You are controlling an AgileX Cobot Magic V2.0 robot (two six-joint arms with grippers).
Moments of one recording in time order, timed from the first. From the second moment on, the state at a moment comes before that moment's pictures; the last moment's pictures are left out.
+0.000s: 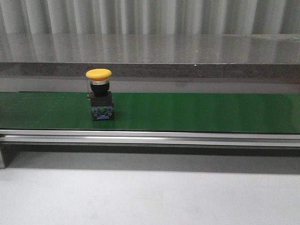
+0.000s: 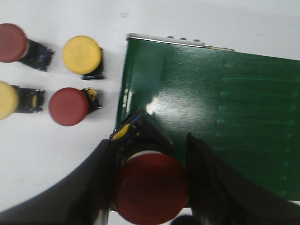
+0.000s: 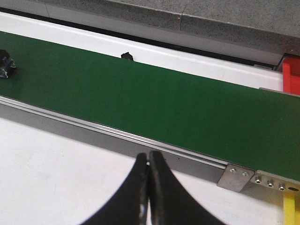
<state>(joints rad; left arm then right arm) 0.07 1.61 -1.45 -0.02 1.11 0.03 0.02 0.33 -0.52 0.25 0.71 -0.26</state>
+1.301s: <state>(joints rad) -0.21 1.38 -1.22 -0.07 0.75 0.10 0.02 0.33 -0.52 0.25 0.71 -0.26</state>
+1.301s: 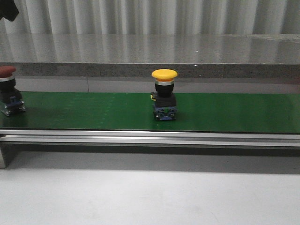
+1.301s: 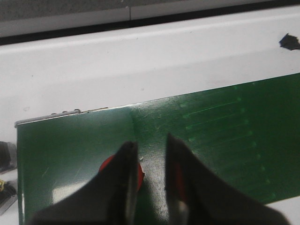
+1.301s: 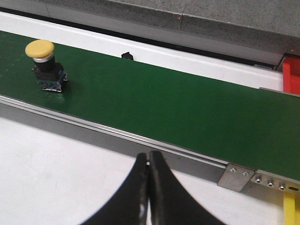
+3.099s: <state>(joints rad) -0.24 0.57 -0.60 -0.09 0.53 0.10 0.18 1.57 -1.24 0.28 0.94 -0.24</state>
